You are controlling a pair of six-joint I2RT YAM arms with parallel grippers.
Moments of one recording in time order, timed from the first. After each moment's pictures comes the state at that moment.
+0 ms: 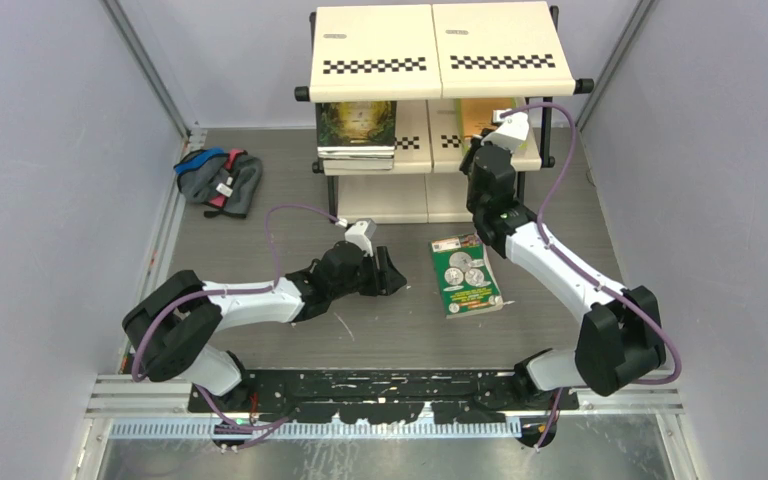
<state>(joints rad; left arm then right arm) -0.90 1.50 0.66 0.35 -0.02 -0.76 0.43 1.38 1.03 0.31 0.62 0.23</state>
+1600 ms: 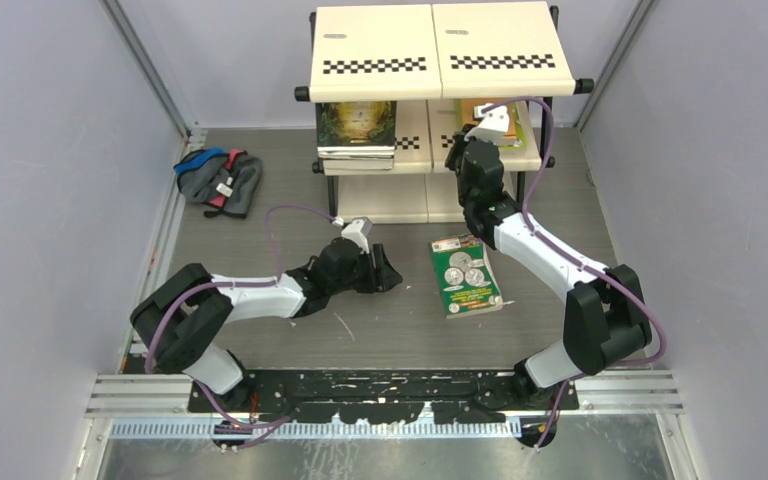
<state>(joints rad) -0.85 1.55 0.65 0.38 0.02 -0.77 0.44 1.48 1.07 0.39 0.48 0.20</state>
